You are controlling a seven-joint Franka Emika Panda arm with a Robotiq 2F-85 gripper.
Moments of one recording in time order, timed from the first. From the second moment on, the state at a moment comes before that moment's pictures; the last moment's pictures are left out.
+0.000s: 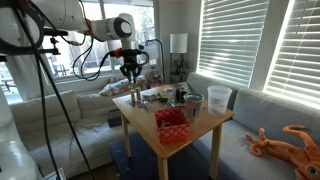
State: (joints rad) arm 0.19 0.06 0.18 -1.67 -0.11 1.64 -0.15
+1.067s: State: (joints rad) arm 0.21 0.07 0.20 -1.68 -0.11 1.72 0.06
